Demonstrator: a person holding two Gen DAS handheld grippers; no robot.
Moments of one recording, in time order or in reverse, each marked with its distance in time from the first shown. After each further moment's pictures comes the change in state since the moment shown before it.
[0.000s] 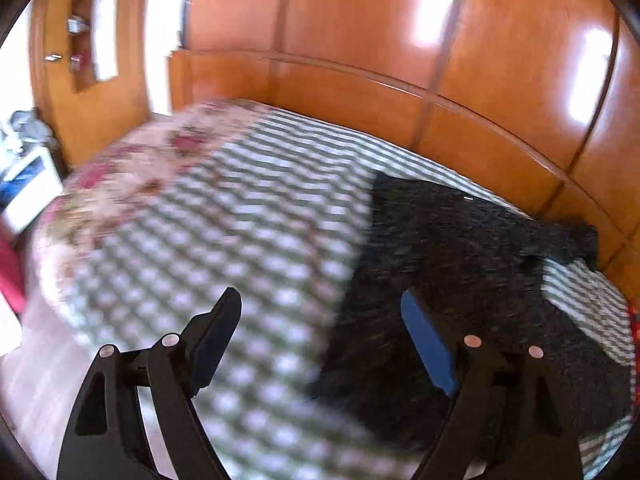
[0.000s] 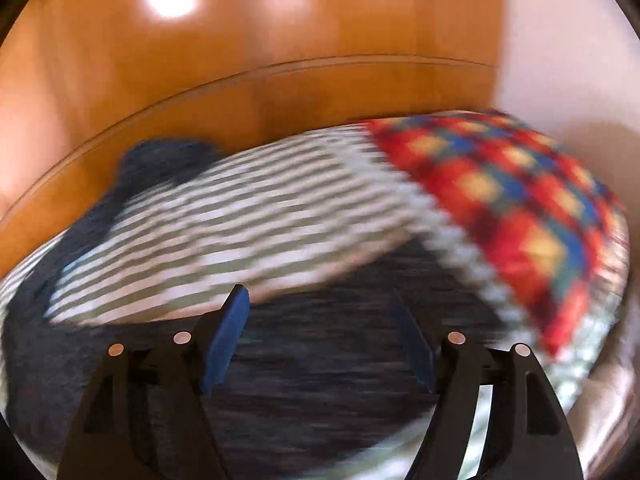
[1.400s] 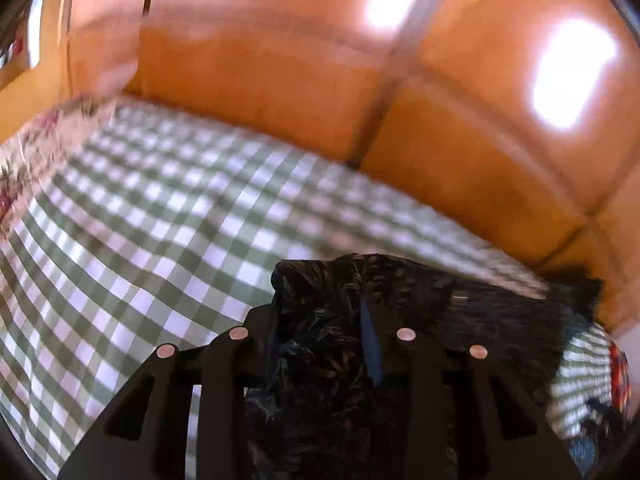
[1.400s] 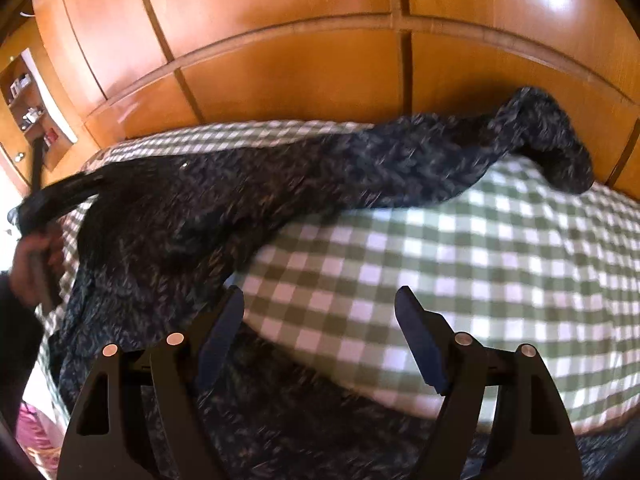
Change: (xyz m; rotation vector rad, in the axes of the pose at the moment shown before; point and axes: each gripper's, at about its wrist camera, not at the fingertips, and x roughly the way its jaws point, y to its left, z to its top) left arm 0.192 -0.099 0.120 0.043 0.030 -0.203; right arm 0.085 0.319 0.002 -0.451 0.207 0.486
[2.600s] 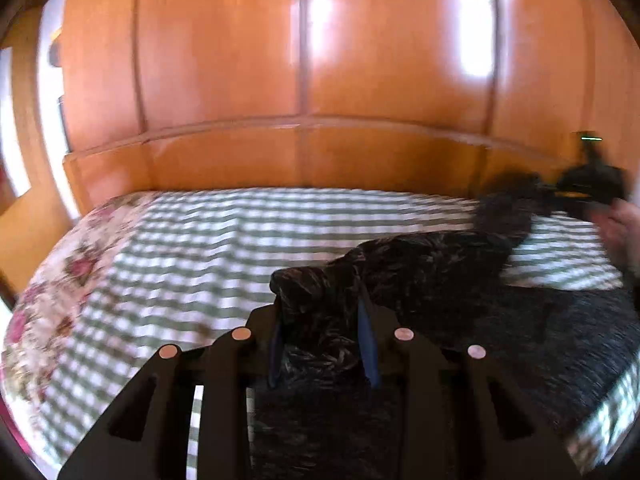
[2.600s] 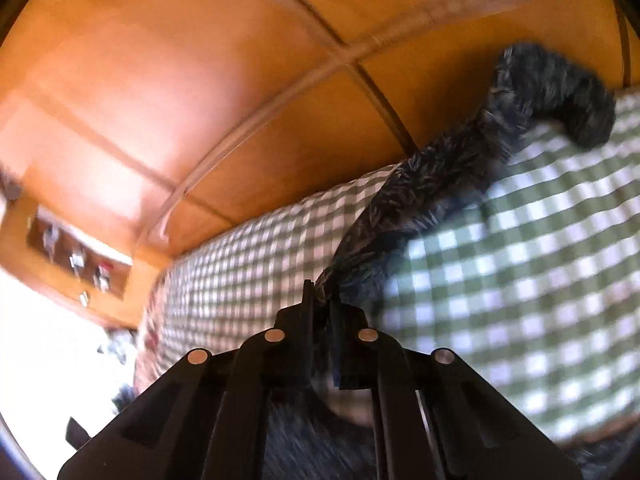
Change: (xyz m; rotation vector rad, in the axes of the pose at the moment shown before) left arm -0.164 -0.018 -0.092 0.339 -0.135 0.076; right arm -0.014 -0.043 0.056 0.402 -0.070 0.270
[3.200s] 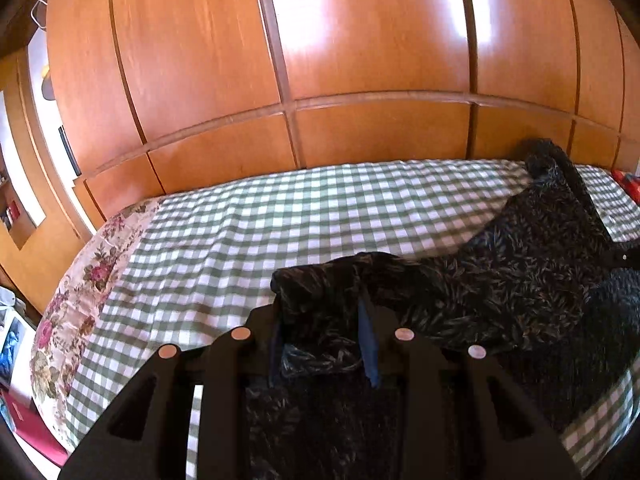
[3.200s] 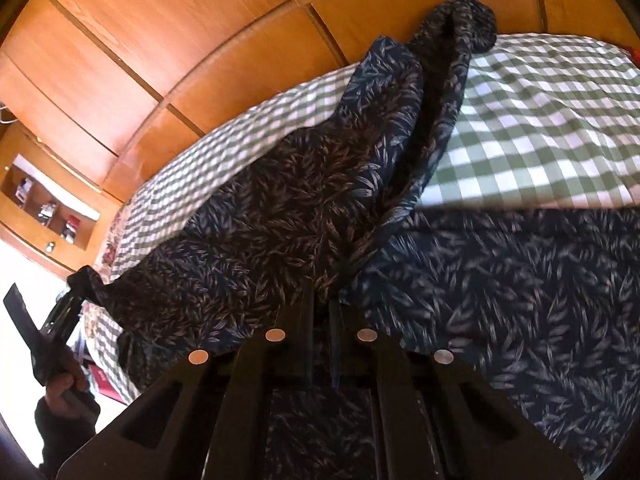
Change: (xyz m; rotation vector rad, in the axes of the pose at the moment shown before) left arm -0.018 -0.050 -0.028 0.131 0.041 0.058; right arm -0.056 -0.043 -0.153 -0.046 0.067 -0.133
